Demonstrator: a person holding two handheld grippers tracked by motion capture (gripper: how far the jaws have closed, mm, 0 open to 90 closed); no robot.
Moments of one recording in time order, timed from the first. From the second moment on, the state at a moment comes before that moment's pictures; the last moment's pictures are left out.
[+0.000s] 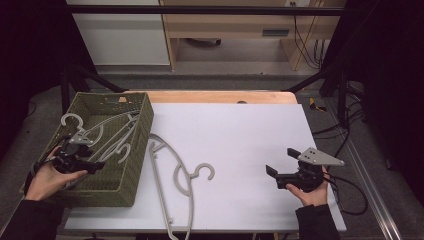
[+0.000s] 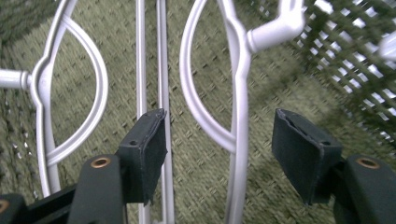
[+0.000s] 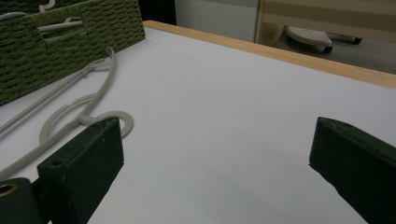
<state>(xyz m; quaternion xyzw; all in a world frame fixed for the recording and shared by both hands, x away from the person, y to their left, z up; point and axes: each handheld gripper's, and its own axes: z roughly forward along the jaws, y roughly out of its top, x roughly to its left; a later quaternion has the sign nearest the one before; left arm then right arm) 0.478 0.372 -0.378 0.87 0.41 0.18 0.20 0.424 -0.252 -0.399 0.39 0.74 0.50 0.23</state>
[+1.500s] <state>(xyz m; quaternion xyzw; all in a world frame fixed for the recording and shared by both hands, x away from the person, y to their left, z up) 0.494 0.432 -0.368 0.77 0.53 0.25 0.25 0.423 -0.254 -0.398 0.39 0.74 0.50 0.23</state>
